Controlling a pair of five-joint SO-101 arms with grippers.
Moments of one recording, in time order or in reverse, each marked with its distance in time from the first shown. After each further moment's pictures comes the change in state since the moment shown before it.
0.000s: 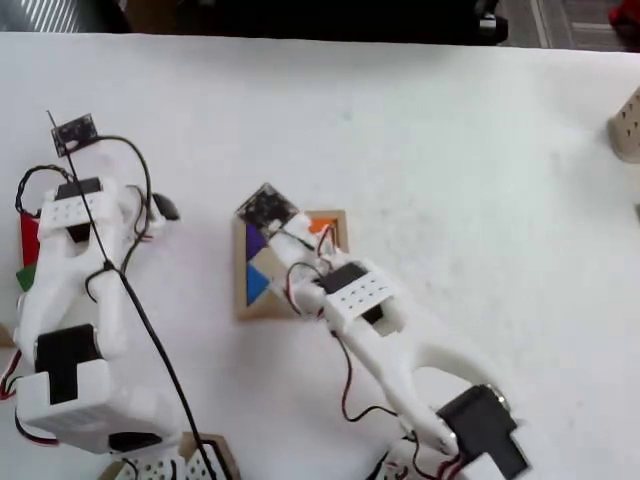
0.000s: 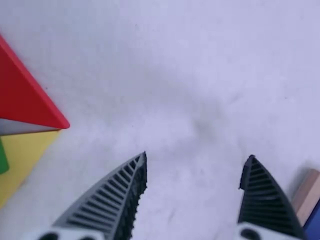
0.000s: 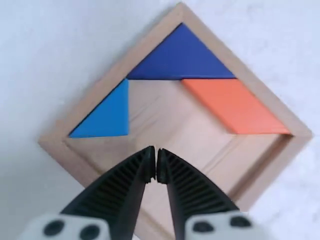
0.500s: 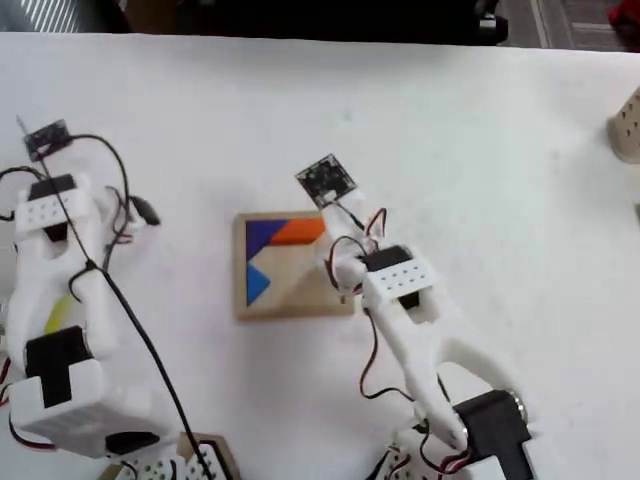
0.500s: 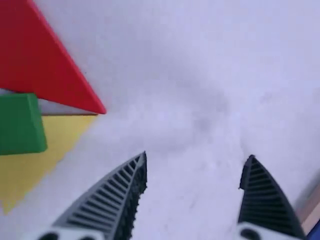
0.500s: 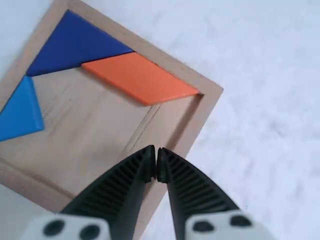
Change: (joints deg) left arm -4.7 0.0 -3.7 7.4 0.0; right arm 11.7 -1.8 0.0 1.1 0.0
